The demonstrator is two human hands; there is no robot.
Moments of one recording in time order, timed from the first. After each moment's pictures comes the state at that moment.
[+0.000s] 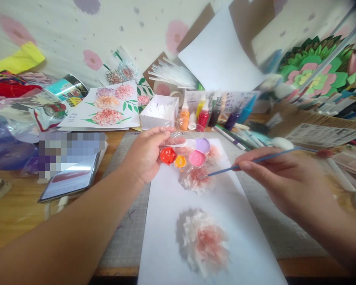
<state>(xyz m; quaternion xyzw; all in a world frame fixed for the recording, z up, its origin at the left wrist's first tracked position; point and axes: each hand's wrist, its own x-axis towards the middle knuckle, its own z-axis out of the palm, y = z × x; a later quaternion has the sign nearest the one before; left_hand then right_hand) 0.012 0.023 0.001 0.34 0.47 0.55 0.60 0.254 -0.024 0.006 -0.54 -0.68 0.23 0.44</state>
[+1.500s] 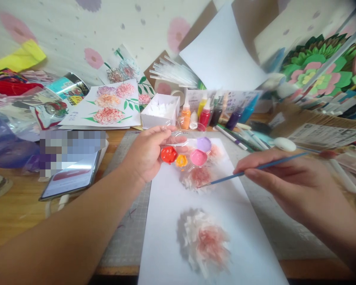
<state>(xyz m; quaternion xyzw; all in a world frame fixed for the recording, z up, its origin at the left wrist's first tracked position) 0.013 0.022 0.003 0.33 0.46 0.57 0.59 0.256 -0.028 0.009 -0.48 -0.71 0.25 0.45</state>
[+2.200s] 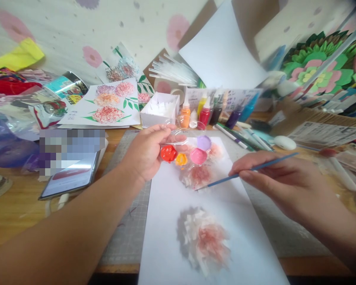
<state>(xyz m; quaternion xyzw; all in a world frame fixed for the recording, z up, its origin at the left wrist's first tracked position) 0.013 0.022 0.000 0.34 0.44 0.58 0.60 0.255 -0.028 0.008 -0.47 -0.74 0.25 0.41</state>
